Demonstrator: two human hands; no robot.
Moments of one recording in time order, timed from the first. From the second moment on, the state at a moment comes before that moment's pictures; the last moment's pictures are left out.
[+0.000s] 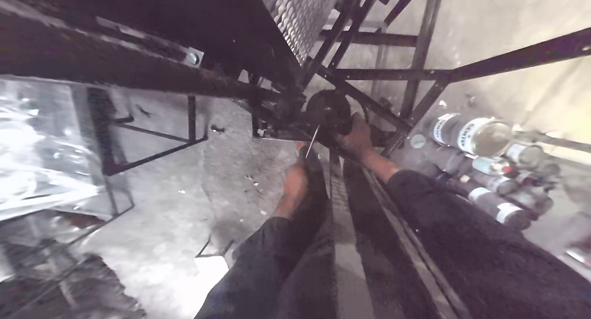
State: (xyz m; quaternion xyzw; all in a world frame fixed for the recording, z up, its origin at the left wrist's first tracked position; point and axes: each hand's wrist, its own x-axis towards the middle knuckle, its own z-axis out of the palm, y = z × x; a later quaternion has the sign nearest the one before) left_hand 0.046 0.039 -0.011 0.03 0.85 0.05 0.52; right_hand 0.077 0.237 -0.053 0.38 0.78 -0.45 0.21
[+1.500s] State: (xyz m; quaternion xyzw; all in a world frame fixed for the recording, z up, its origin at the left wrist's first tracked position) left_hand -0.010 0.004 -0.042 0.14 0.85 0.02 0.51; right_hand 0.074 0.217 -0.037 0.40 0.78 -0.41 0.25
